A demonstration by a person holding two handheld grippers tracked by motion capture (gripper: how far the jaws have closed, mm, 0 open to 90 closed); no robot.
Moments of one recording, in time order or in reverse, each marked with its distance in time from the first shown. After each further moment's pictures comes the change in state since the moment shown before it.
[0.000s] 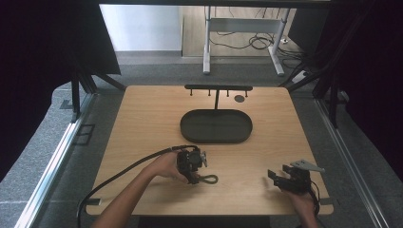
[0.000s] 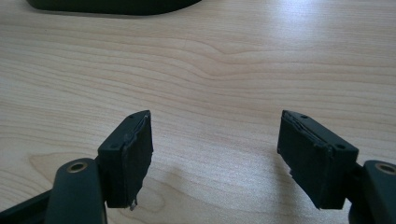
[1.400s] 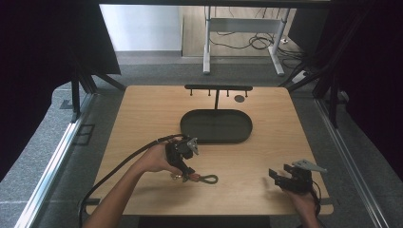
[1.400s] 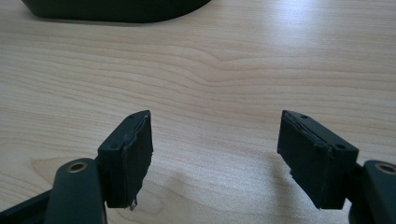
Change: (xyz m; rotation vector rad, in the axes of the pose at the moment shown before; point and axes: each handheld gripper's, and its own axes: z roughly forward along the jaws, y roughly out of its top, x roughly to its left) left arm -0.002 -0.016 -0.054 -0.129 0.095 -0.066; right arm -0.001 0.001 -0.003 -0.021 -0.003 0.004
